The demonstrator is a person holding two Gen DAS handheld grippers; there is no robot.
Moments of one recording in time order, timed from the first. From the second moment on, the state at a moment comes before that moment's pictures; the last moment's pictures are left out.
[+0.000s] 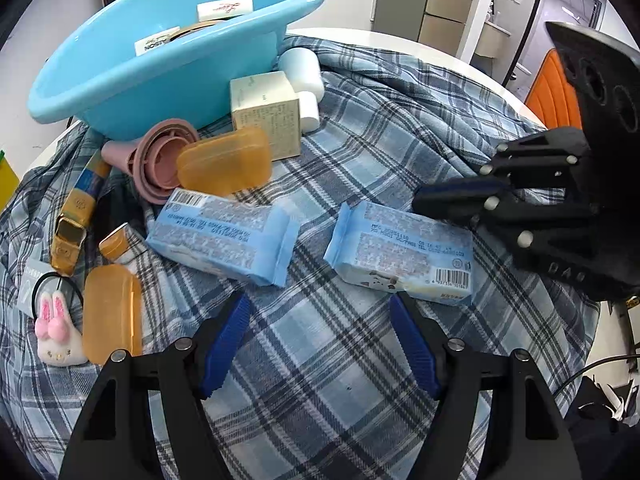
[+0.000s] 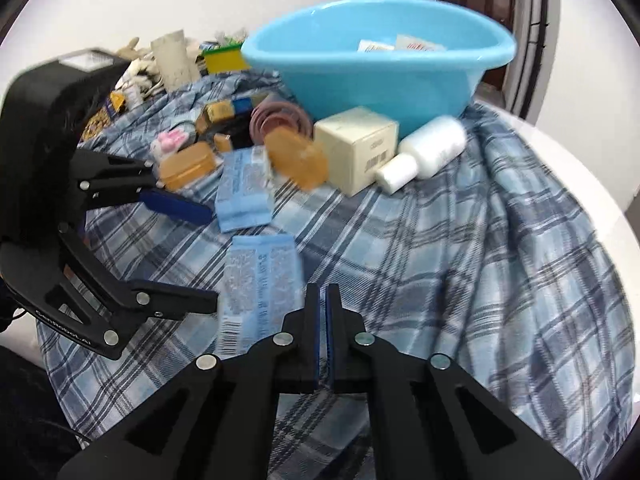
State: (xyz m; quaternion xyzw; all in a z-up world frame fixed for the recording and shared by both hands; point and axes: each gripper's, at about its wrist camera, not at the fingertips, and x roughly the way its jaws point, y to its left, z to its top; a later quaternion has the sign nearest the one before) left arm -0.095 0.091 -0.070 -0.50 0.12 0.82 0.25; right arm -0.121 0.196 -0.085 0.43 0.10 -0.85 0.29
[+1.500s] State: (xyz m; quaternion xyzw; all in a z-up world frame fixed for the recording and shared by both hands) left arm -0.089 0.032 -0.058 -0.49 0.08 0.84 0.21; right arm -0.106 0.166 -0.089 0.42 0.12 -0.85 0.29
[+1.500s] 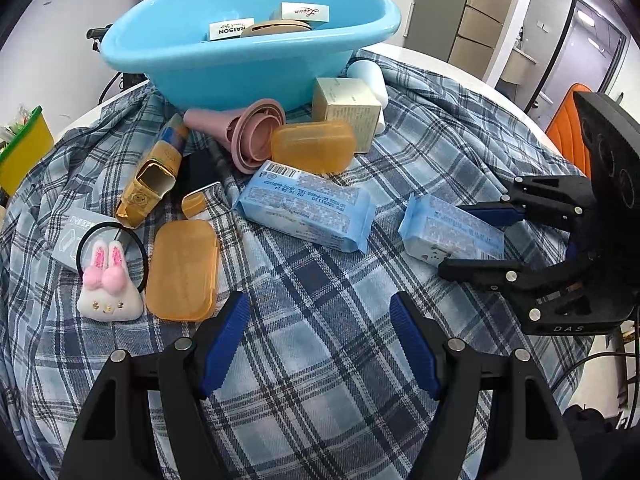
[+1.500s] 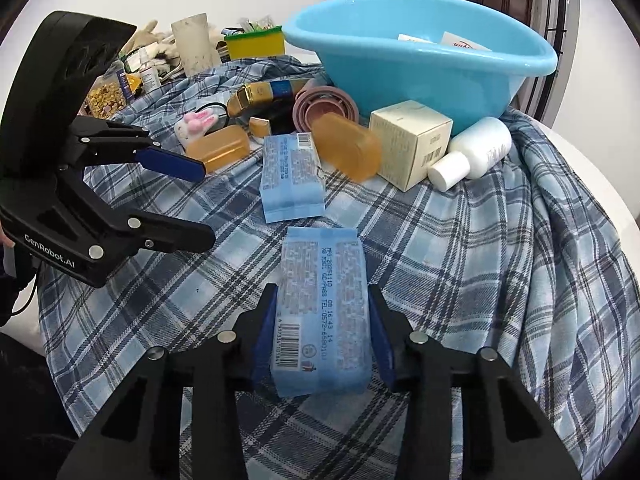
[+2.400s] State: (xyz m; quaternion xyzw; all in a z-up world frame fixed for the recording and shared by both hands) left arm -0.125 0.052 -0.045 -0.48 0.05 0.85 0.21; right arm -0.093 0.199 -0.059 0.40 0.10 -0.87 0.26
